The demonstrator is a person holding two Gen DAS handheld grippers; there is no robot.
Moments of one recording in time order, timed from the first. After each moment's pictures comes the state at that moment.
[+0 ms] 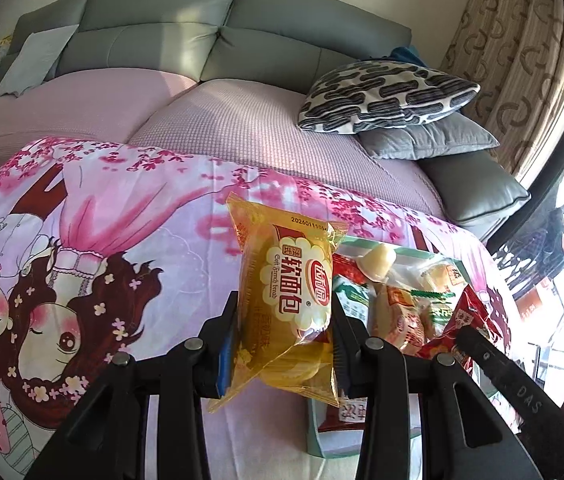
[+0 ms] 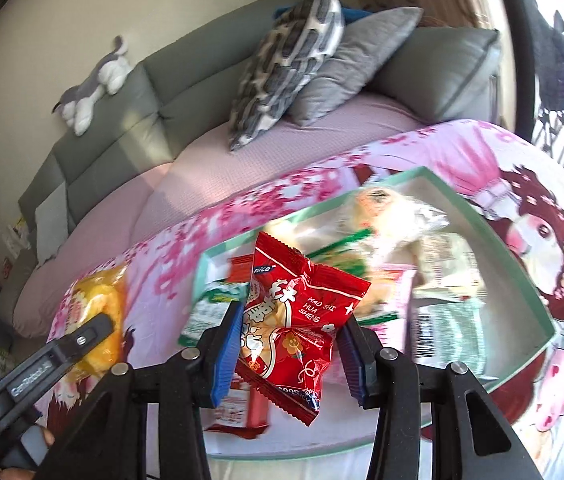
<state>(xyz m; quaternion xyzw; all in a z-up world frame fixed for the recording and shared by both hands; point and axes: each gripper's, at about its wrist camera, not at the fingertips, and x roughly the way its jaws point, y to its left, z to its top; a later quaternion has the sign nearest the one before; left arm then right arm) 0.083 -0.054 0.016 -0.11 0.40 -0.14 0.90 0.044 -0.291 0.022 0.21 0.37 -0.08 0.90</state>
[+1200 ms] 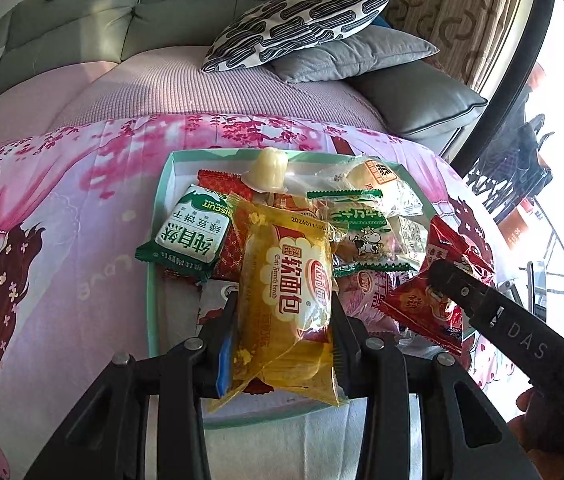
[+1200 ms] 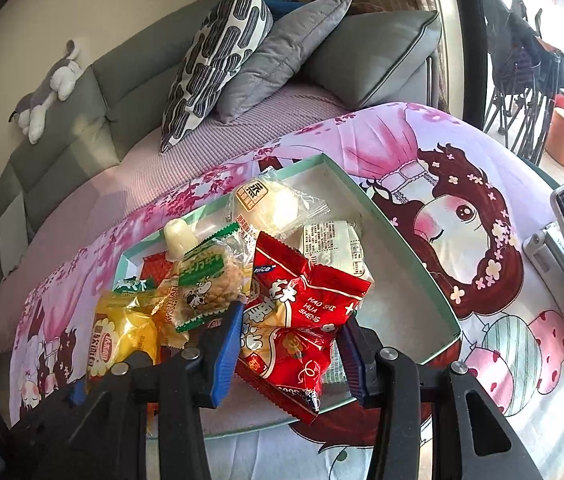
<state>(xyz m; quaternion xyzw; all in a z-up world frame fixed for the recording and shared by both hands) 0.049 -0.167 -0.016 -0.03 0.45 -0.21 0.87 0.023 -0.342 0.009 0.20 0.41 -0.13 0.88</state>
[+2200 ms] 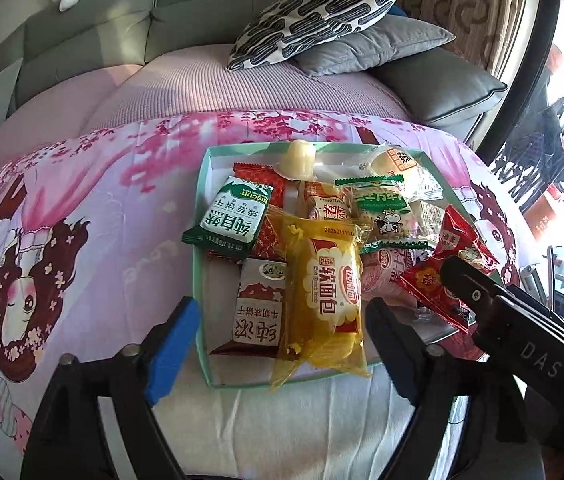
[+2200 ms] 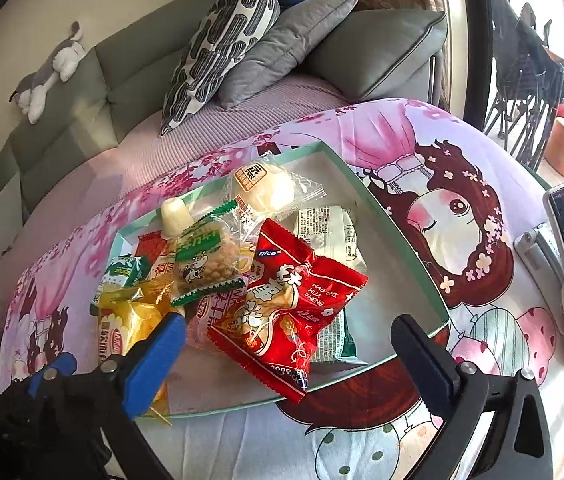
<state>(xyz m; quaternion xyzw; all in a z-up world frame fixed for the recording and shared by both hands) 0.032 -0.152 0.000 0.01 0.46 -0.16 0.87 0.011 -0.338 0.013 0.18 0.42 -0.13 0.88</state>
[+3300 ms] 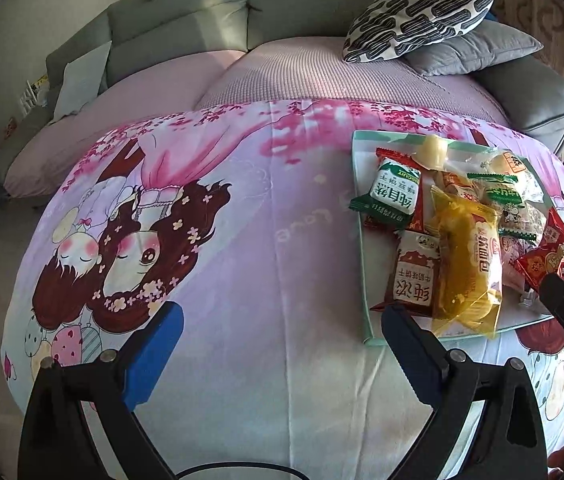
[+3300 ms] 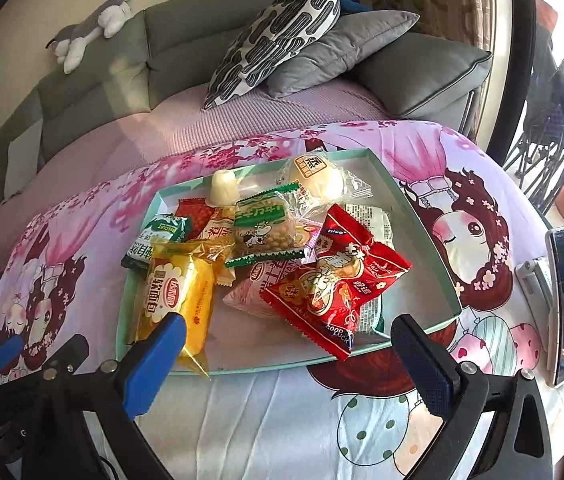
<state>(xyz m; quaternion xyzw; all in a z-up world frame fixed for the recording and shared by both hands) 0.017 -0.085 0.001 0.04 0.47 0.01 0.88 0.002 -0.288 0.027 0.09 0.44 -0.09 0.89</state>
